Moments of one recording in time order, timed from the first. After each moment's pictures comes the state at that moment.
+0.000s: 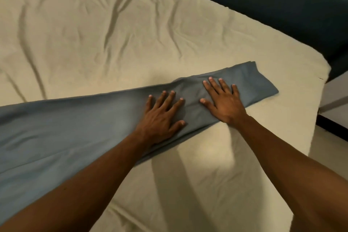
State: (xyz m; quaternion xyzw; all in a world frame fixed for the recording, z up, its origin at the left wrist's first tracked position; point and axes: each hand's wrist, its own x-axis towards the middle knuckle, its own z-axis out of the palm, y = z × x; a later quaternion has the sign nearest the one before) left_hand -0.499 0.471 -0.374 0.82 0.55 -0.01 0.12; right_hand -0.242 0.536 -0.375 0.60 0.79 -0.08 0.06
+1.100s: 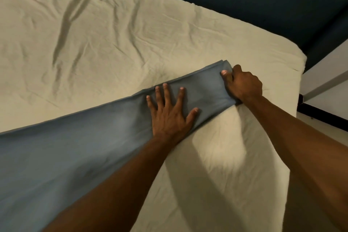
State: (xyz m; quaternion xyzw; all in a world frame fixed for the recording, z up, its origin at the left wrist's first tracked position) left_hand -0.354 0.524 -0.389 0.75 0.65 0.03 0.13; right_hand -0.111 0.606 -0.369 0.78 0.62 -0.04 -0.09
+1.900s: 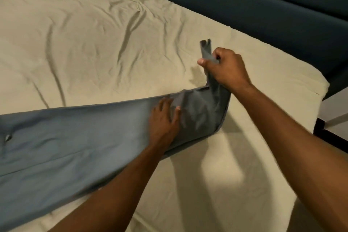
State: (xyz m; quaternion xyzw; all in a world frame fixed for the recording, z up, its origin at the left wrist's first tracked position) left_hand -0.464 0.459 -0.339 0.56 0.71 0.32 0.29; right_hand -0.294 0.568 -0.207 0.65 0.66 -0.22 -0.29
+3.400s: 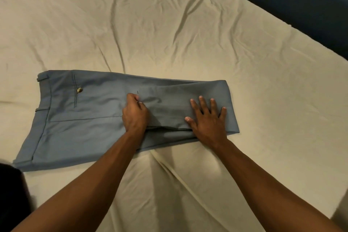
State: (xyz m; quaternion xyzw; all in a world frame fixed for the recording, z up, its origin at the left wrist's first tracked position) left_hand -0.657 0.364 -0.329 0.31 0.87 0.35 0.18; right_hand -0.439 0.418 -0.362 0.54 0.83 -0.12 0.05
